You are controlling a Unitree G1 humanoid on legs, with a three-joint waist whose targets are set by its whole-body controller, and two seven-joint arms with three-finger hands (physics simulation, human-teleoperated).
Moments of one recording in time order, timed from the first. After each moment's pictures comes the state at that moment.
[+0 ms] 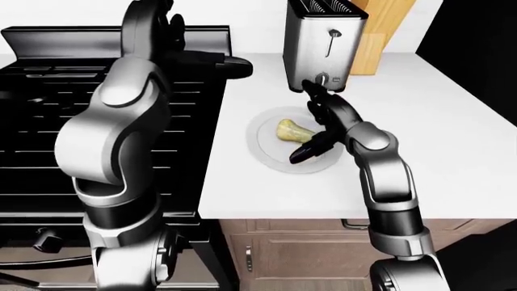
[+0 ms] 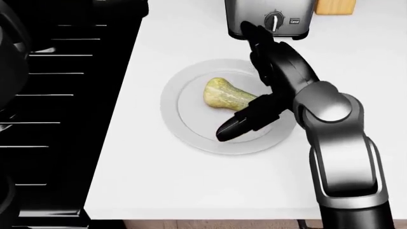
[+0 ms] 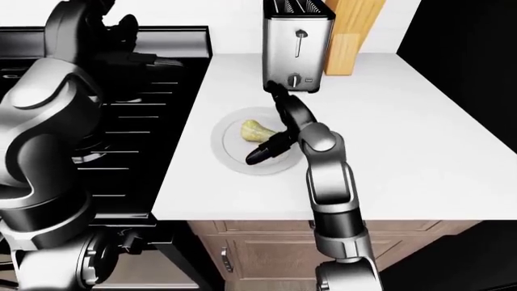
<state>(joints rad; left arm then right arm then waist) -1.01 0.27 0.14 -0.30 -0.26 1.05 0.17 -0.72 -0.17 -0.04 0.00 -0.26 0.72 0.46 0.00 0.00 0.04</state>
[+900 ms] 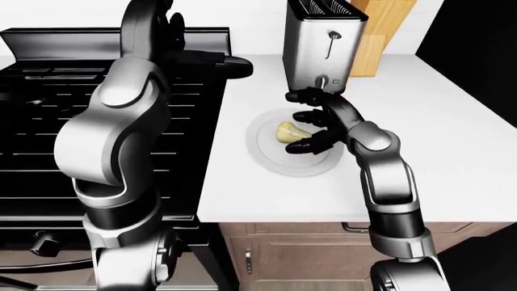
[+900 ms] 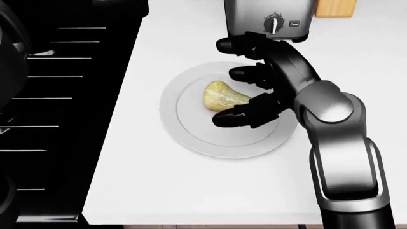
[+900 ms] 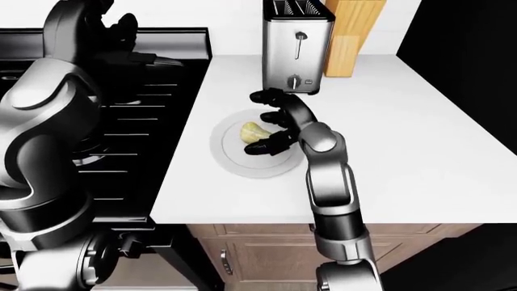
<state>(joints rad) -1.01 0.27 0.14 -0.31 -0.26 1.05 0.17 -0.71 -0.17 -0.03 -0.04 -0.30 0.74 0.48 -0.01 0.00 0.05</state>
